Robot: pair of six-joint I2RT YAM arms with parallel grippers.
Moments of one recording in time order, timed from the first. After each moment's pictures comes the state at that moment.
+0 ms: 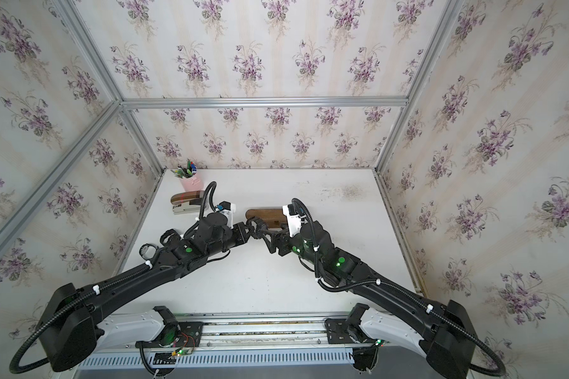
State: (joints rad) left arm -0.70 1.23 0.77 -0.04 0.03 -0.89; right arm 0.87 1.02 0.71 0.03 -0.02 0.49
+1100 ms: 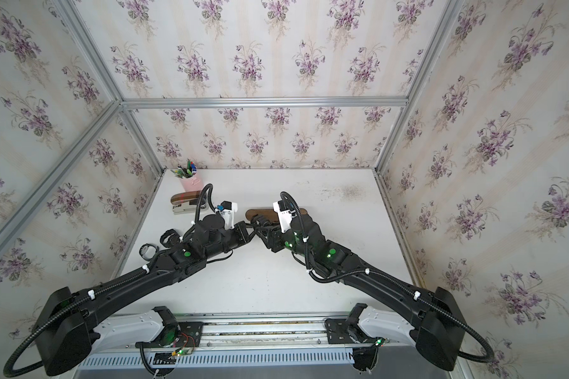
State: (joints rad) left arm -0.73 1.19 0.75 0.05 0.08 -0.97; right arm 0.87 1.13 0.81 -0.02 -0.07 0.49
